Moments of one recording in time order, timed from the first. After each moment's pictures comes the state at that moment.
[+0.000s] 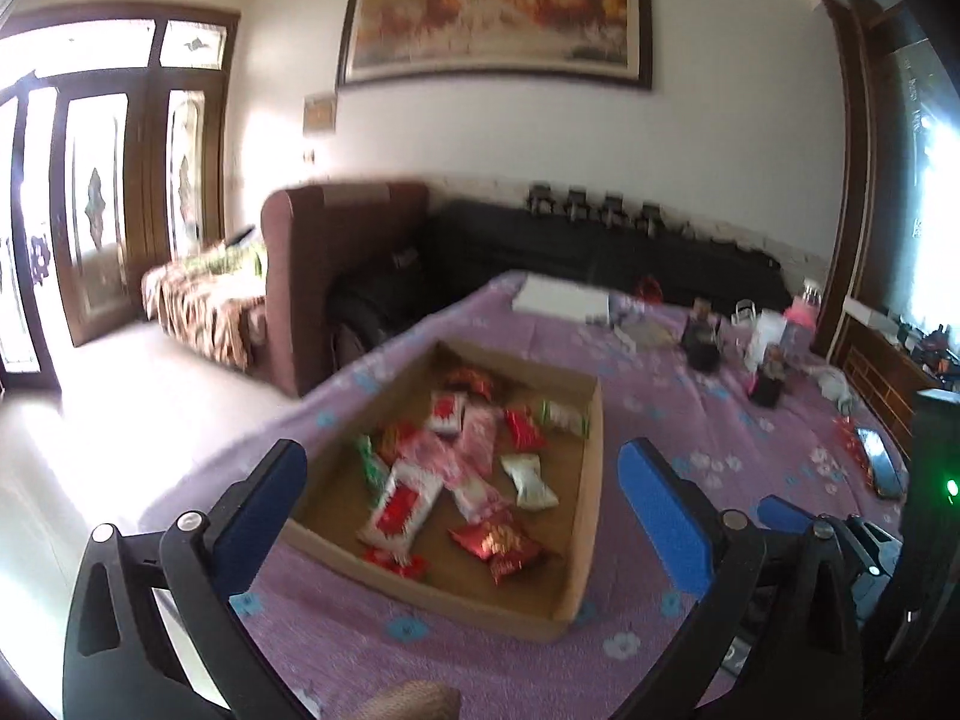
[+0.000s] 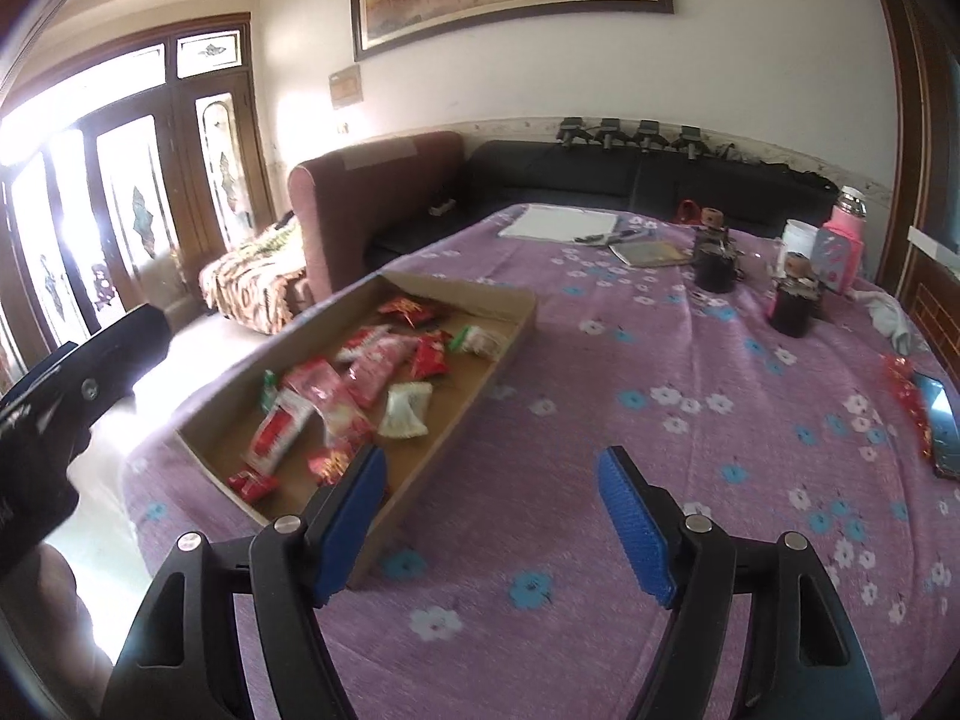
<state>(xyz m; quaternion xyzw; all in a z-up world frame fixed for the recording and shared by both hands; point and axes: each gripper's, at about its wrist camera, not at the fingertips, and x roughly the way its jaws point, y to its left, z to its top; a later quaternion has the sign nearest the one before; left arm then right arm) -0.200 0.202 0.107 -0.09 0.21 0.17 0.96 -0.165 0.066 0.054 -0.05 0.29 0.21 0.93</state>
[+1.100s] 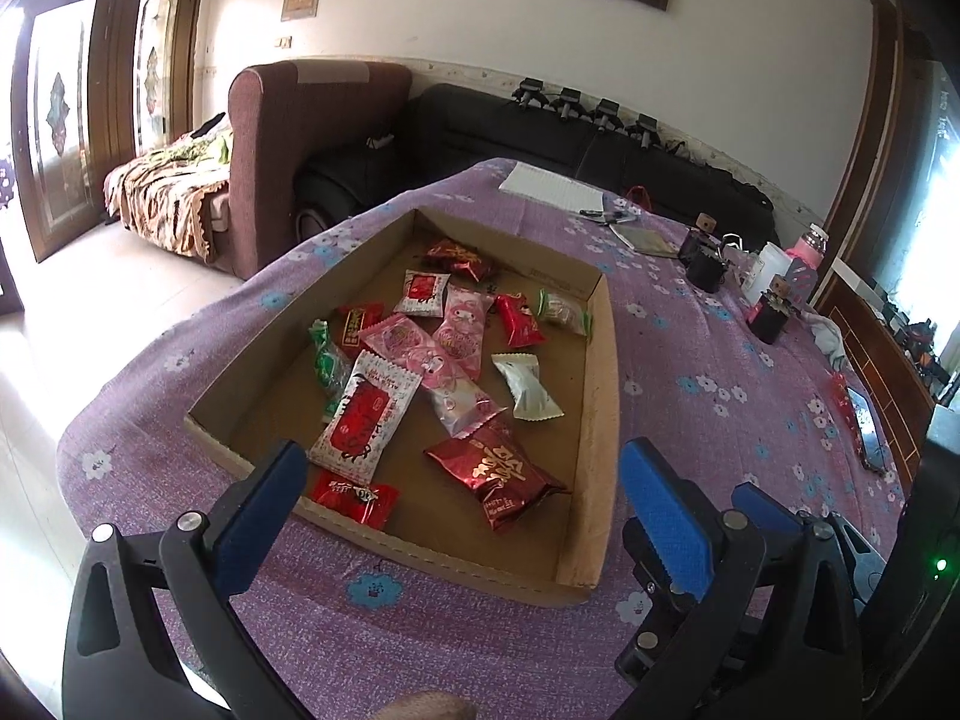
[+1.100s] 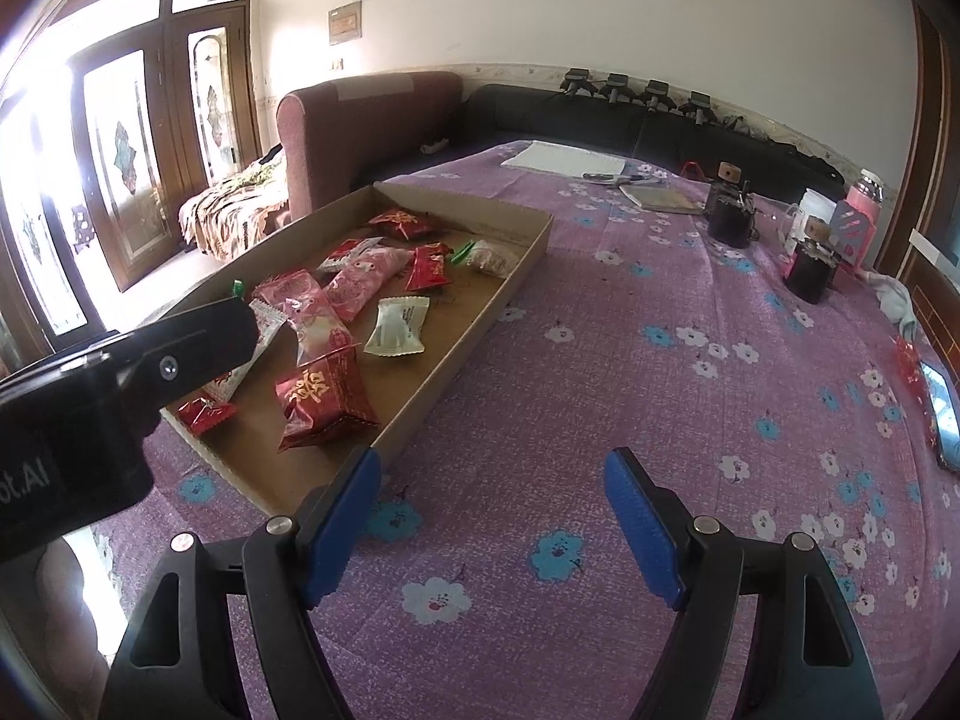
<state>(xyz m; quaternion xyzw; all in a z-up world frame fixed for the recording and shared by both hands) -0.165 0.225 0.060 -0.15 0.32 0.12 0.93 -0.152 0.099 0.013 -0.11 0.34 0.20 0.91</state>
